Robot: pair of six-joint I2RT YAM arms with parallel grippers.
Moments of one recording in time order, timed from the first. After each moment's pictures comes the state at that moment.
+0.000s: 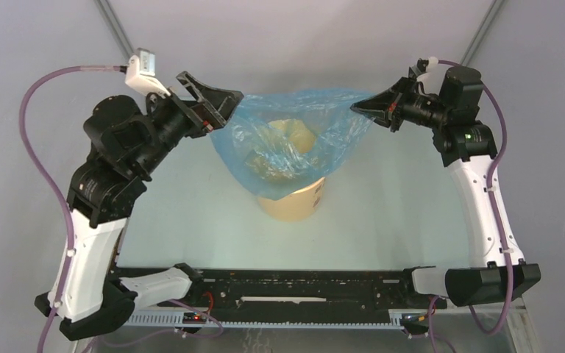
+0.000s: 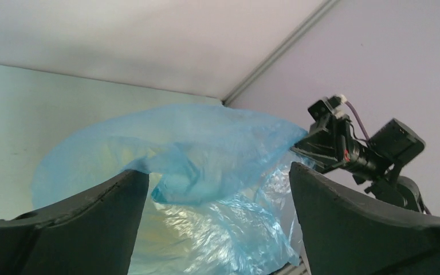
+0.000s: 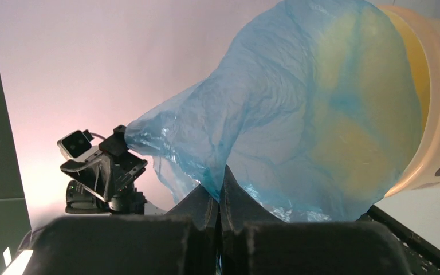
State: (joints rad) left arm -0.60 1.11 1.84 -0.73 -0.10 -0.66; right arm 0.08 1.29 1.57 -0.49 -0.88 1.21
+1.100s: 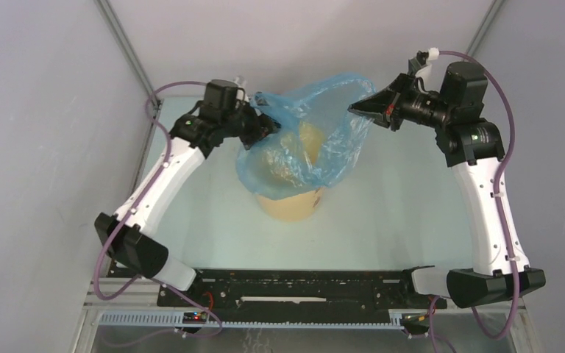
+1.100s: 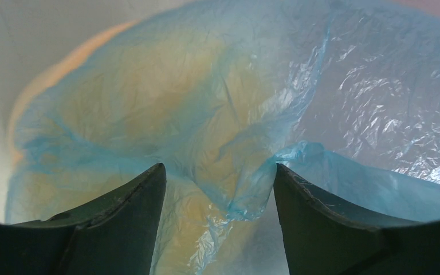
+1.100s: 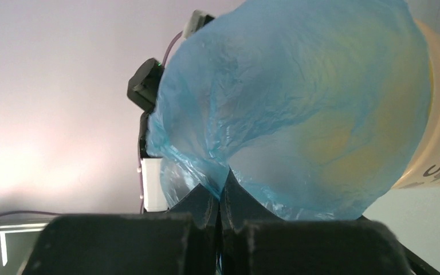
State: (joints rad) left arm -0.42 1.48 1.62 -0.74 0.27 -0.84; right arm 0.13 1.30 1.69 -0.62 -0.83 1.07
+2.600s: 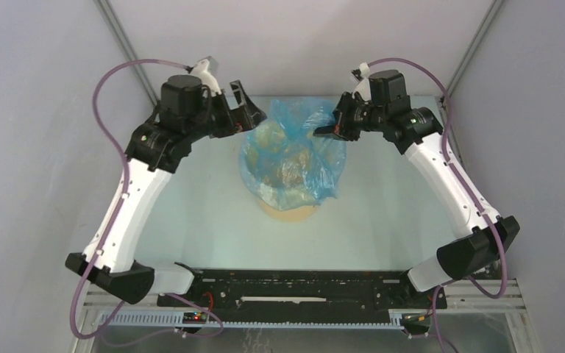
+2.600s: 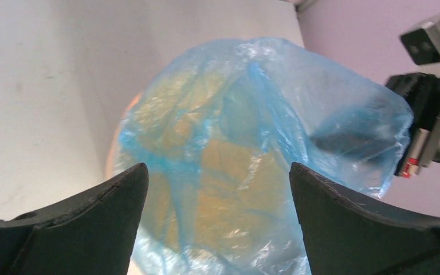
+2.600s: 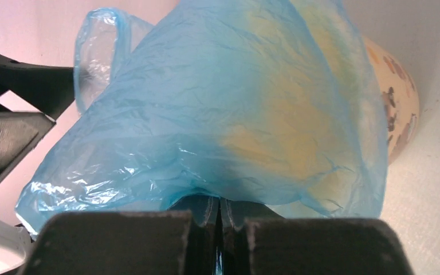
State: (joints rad) left arm -0.45 1.34 1.74 -0.81 0.12 -0.56; right arm 0.41 1.50 1.68 -0.74 -0.50 0.73
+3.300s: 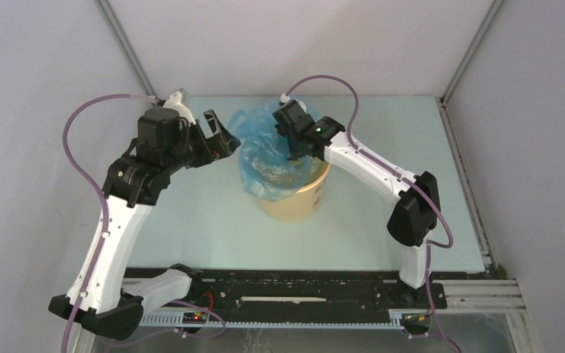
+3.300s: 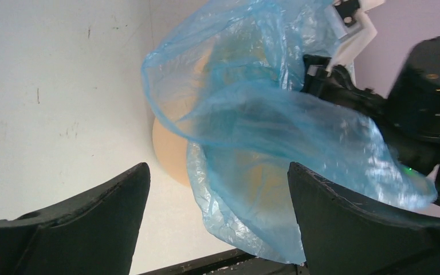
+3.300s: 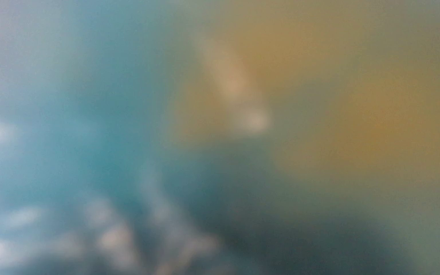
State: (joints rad) left arm -0.35 1.08 1.51 -0.93 0.03 -0.58; right arm 0.78 1.91 1.90 -0.81 0.11 0.62
